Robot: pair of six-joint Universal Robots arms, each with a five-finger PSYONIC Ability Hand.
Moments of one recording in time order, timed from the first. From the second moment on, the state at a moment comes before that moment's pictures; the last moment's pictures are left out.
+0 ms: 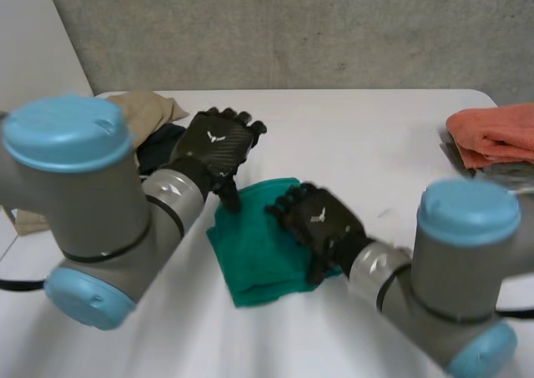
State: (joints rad) left arm 4.09 -1.94 -1.40 3.19 -1.54 3.45; right arm 2.17 -1.15 1.71 -0.22 1.28 2.72; left_hand 0.21 0.21 0.21 0.20 0.05; right_hand 0.23 0.21 0.21 0.20 0.05
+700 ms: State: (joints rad) left arm 4.14 -1.93 -1.41 3.18 -1.39 3.36; right arm 2.23 -0.93 1.63 -0.47 1.29 2.59; left_hand 0.21 0.21 0.21 0.20 0.05; right_hand 0.59 0.59 0.59 0.59 0.38
